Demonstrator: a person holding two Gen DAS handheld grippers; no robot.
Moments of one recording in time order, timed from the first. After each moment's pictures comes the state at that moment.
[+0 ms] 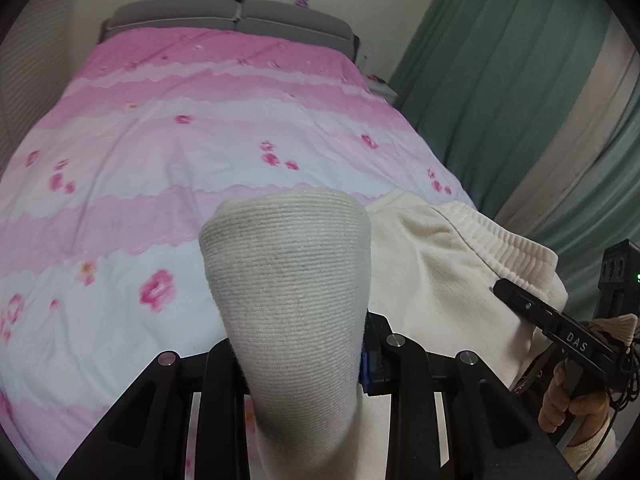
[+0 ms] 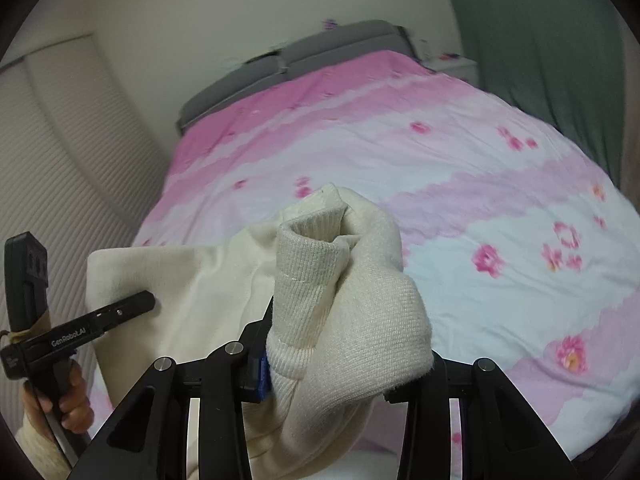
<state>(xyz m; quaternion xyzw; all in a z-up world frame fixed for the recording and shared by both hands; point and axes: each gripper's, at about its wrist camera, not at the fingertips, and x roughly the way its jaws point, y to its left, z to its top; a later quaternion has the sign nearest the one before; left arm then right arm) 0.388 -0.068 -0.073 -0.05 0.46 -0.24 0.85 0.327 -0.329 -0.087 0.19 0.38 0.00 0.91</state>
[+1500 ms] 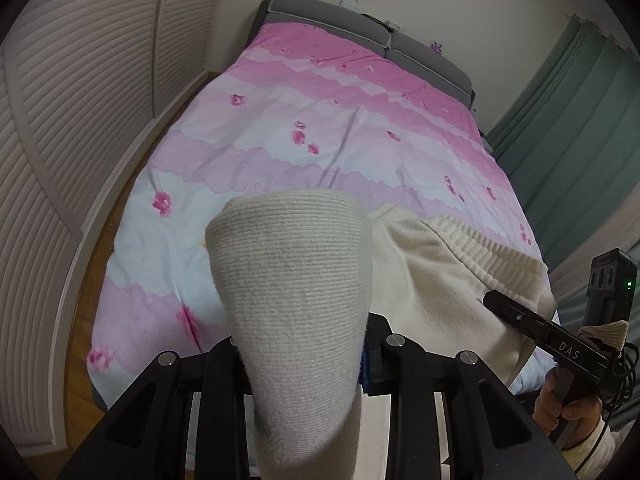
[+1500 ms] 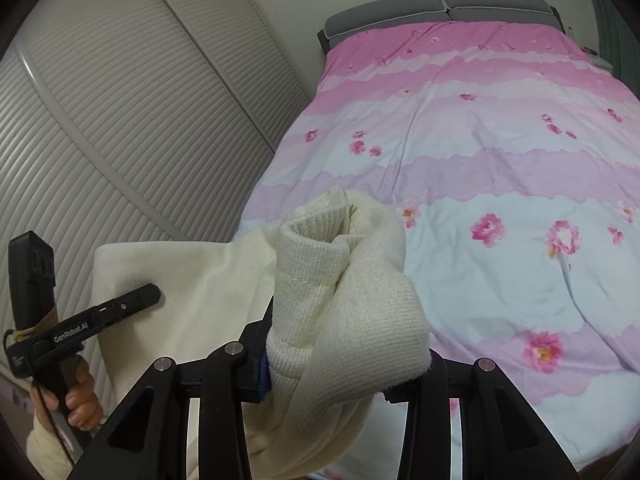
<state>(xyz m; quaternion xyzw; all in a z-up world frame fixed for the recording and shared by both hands) 0.301 0.391 -0.062 -0.13 0.47 -0.10 0.87 0.321 0.110 -0.089 0.15 0.44 0.19 0.86</state>
